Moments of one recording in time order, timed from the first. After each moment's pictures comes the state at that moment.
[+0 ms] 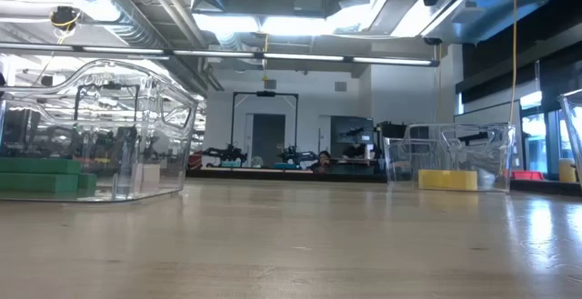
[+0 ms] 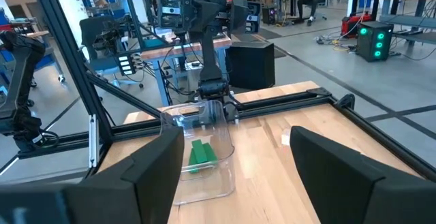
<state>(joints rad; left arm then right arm) -0.07 0.71 0.57 0.37 -0.37 -0.21 0.15 0.91 0.69 0.15 0.23 0.17</state>
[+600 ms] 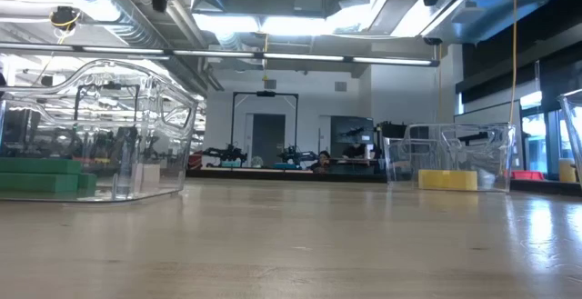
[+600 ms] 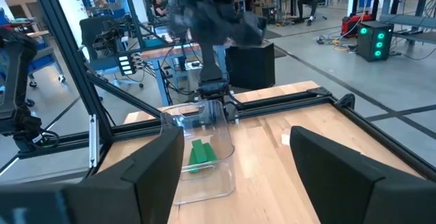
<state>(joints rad) -0.03 0.77 0.65 0.13 -0.39 -0.36 0.15 0.91 0.69 0.15 0.23 0.17</state>
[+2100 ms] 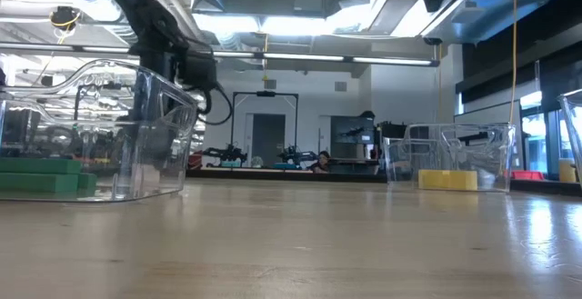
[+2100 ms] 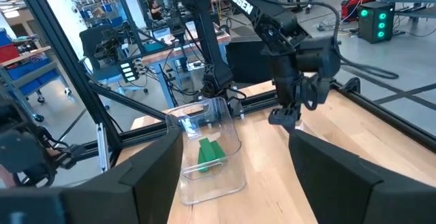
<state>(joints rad) 0.69 1.55 0.85 -0.75 -0.04 -0.28 0.15 0.91 0.69 0.13 0.23 0.28</state>
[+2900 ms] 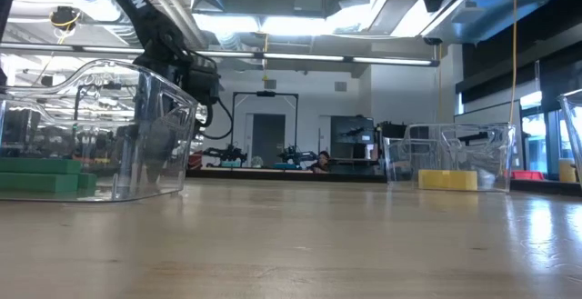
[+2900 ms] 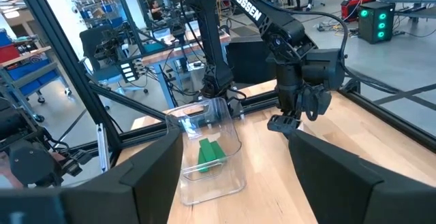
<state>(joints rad) 0.70 1.65 0.85 -0.72 -0.03 -0.20 0.15 0.91 0.69 0.13 0.23 0.28</state>
